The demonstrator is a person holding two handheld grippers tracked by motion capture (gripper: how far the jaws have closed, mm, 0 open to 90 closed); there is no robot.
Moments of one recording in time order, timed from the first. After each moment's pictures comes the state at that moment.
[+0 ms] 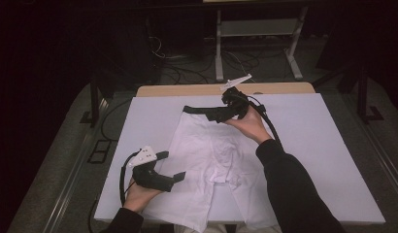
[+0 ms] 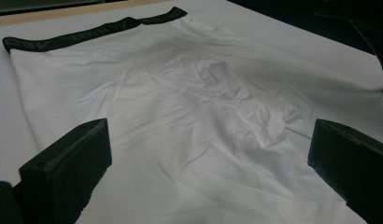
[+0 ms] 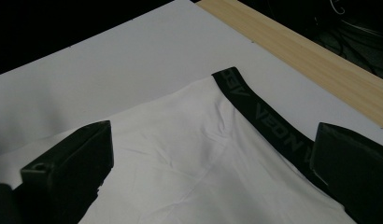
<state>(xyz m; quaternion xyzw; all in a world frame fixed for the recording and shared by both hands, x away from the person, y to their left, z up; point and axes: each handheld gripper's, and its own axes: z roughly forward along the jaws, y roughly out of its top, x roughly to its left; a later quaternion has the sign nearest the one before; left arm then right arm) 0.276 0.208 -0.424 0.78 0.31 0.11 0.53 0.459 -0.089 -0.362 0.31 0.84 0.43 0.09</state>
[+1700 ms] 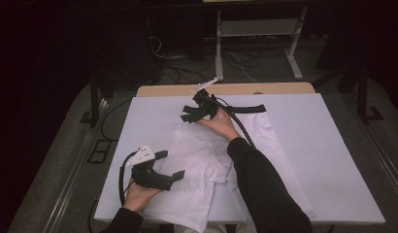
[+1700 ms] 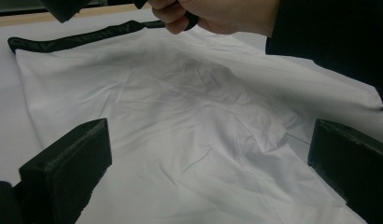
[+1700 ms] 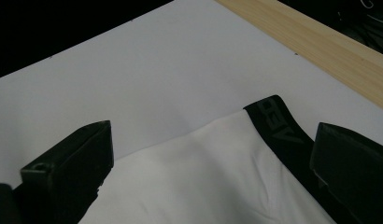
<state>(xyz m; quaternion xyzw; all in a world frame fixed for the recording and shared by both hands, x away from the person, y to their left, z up) 0.276 0.210 -0.423 0.77 0.32 0.11 0.54 0.498 -0.004 -0.400 0.30 0.85 0.42 0.08</state>
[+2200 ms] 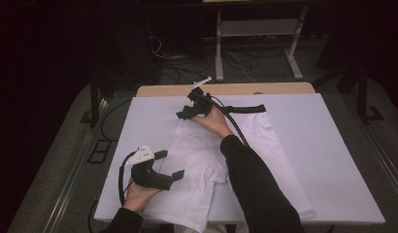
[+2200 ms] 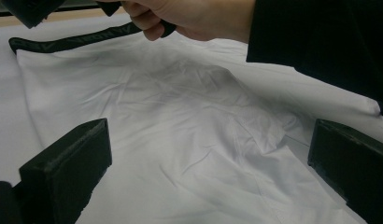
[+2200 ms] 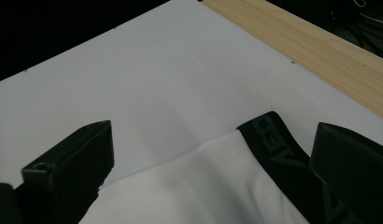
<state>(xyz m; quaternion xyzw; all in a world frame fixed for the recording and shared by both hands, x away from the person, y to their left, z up) 0.277 0.212 -0.423 0.77 0.32 0.11 0.54 0.517 0.014 -0.409 0.31 0.85 0.42 0.08</state>
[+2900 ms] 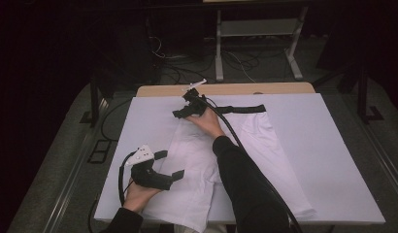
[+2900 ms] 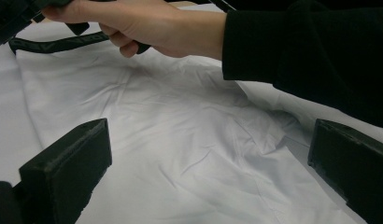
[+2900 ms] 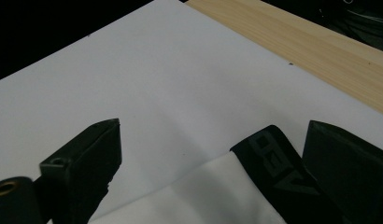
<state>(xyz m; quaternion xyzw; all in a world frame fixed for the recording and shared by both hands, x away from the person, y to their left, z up) 0.277 0.212 -0.423 0.77 0.32 0.11 0.54 0.534 0.032 -0.432 0.34 0.83 0.43 0.09</state>
